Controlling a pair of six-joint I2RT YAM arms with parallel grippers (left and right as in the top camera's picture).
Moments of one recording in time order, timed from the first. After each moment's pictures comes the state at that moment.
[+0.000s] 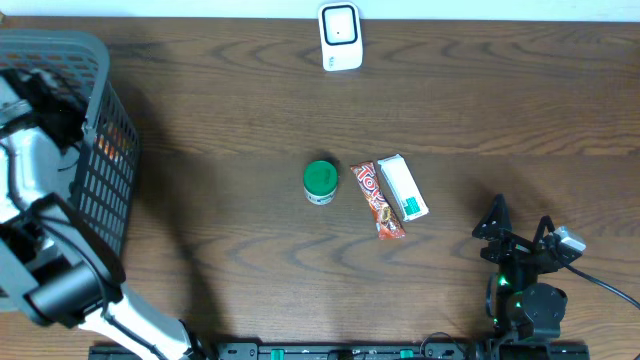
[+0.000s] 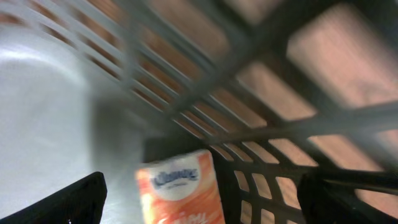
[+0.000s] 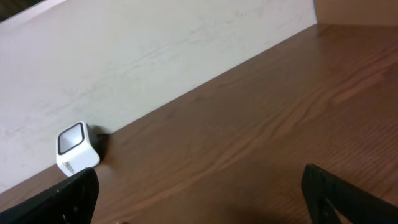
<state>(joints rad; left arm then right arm) 0.56 1.94 1.45 -0.47 0.30 -0.17 -0.03 0.01 0.02 -0.08 0.20 0.46</state>
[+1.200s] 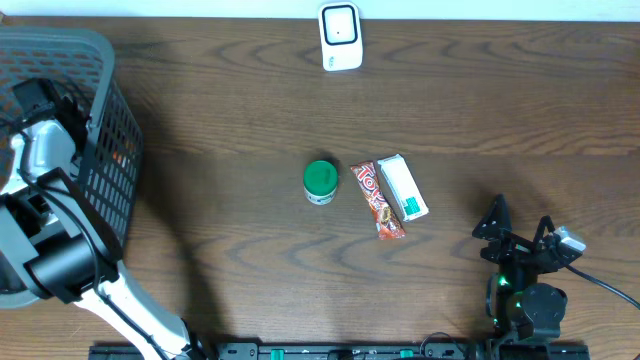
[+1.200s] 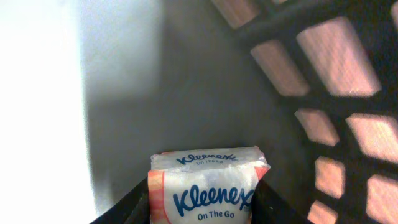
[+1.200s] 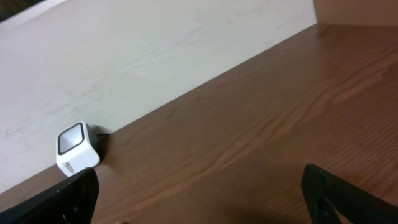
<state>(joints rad) 0.53 2.06 1.48 -0.62 0.23 -0.33 -0.03 0.01 0.02 -0.08 0.20 0.46</state>
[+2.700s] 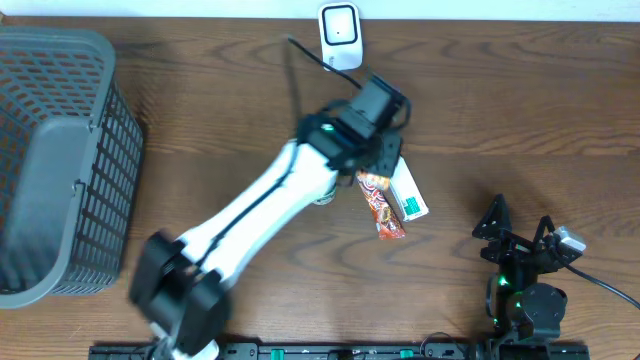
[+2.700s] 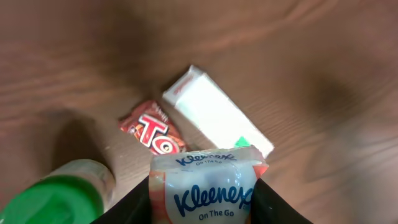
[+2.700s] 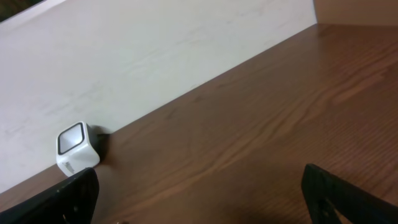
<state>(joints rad) -0.74 1.87 1.61 -0.81 0.09 -0.37 -0.03 0.01 0.02 -0.08 0.20 0.46</state>
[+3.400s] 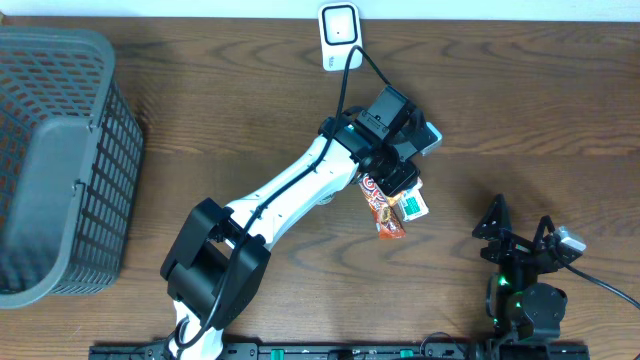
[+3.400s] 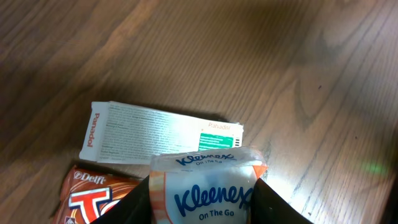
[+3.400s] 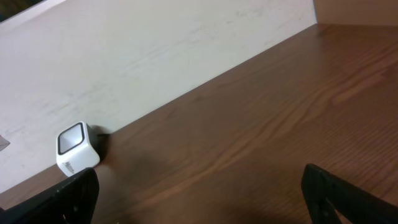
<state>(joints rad) -0.74 1.99 1.61 -0.70 0.38 0.17 -0.03 0.01 0.02 -0.08 0.20 0.46</state>
